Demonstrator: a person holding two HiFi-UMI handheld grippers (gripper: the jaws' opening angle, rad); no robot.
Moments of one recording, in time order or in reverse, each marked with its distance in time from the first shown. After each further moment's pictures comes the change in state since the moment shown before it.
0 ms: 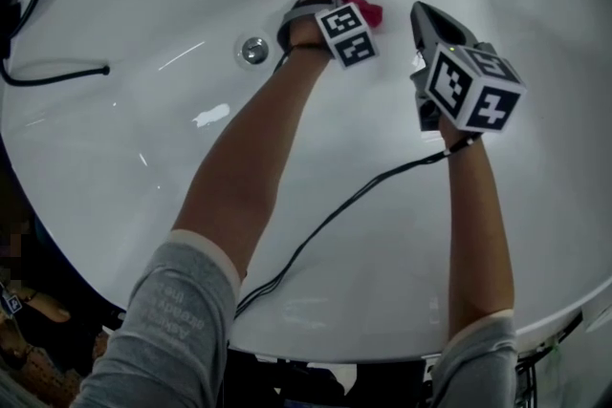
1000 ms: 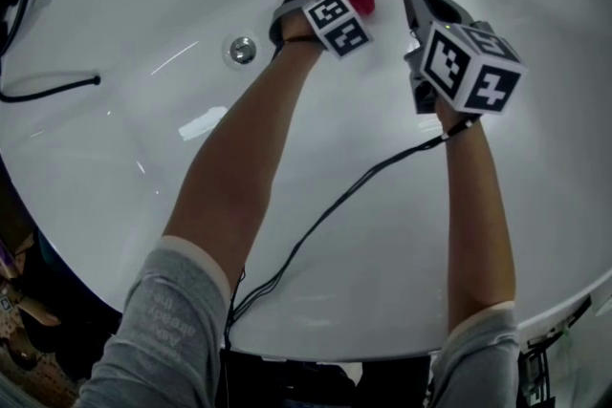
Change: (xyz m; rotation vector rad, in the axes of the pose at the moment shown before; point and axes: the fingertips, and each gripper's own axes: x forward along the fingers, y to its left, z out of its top) left arm 0.001 0.006 0.013 -0.088 -0.028 0.013; right arm -0.002 -0.012 0.014 0.022 -0.048 -0.016
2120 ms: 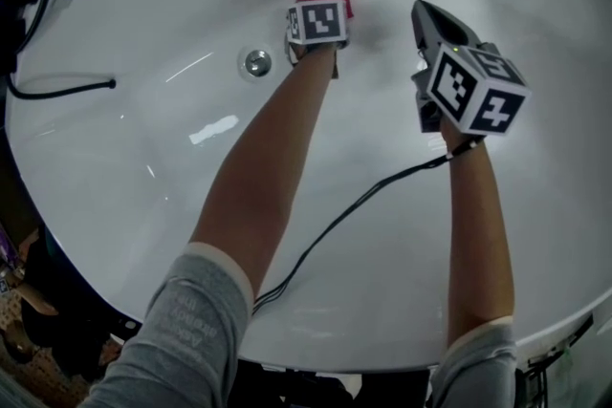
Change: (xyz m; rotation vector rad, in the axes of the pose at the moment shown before) left arm -0.005 0.050 -0.060 -1.087 -0.040 0.115; right arm 0.004 0.007 0.001 0.018 -0.014 0.025
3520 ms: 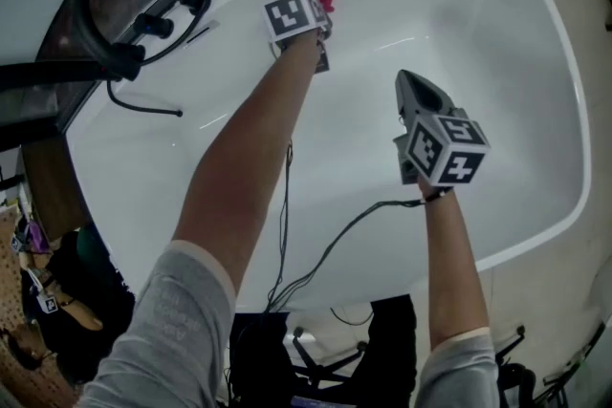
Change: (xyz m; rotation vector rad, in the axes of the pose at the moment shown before) left arm -0.261 -0.019 0.242 -0.164 -0.305 -0.174; right arm -0.171 0.103 0.114 0.019 -0.103 0.012
